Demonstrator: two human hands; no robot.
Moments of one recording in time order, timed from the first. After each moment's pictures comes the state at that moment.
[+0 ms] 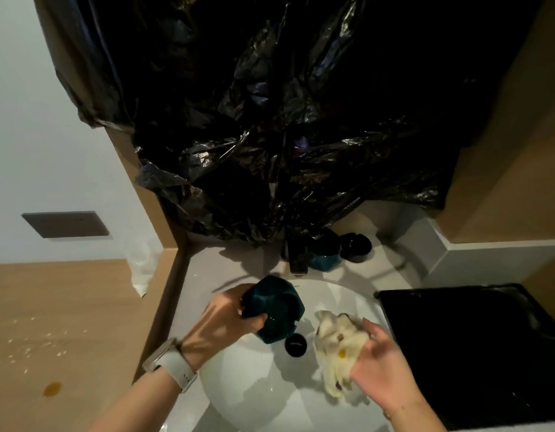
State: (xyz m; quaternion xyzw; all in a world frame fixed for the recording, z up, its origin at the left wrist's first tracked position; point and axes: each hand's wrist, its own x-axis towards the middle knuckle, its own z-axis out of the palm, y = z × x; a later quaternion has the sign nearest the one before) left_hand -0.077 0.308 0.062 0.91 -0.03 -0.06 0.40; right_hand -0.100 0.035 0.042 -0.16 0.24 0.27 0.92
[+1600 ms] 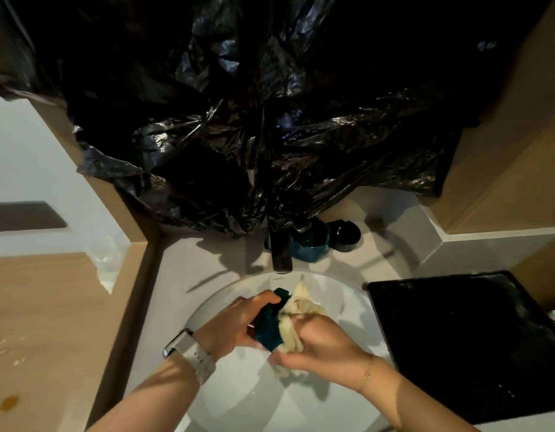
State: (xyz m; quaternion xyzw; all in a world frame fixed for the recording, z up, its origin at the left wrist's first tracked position) left_hand -0.049 0.264 0.045 0.66 0.10 -0.33 0.67; right_hand -0.062 0.076 0.058 -0.88 -0.28 0.22 0.31
